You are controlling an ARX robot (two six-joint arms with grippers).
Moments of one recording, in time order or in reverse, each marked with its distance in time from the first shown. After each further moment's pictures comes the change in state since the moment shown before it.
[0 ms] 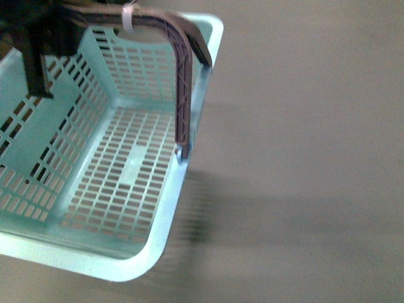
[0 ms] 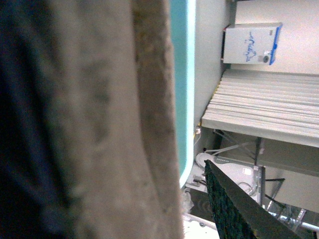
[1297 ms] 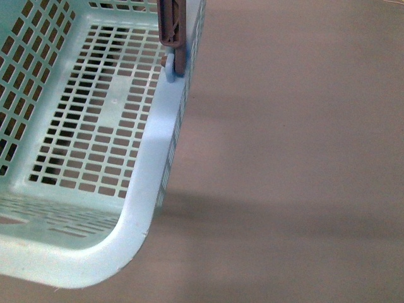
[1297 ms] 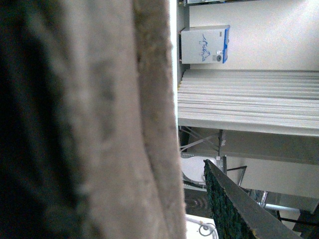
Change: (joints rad) left arm -0.084 -0.302 0.011 -0.150 -0.103 0.026; right arm 0.000 0.000 0.000 0.000 -0.001 0.000
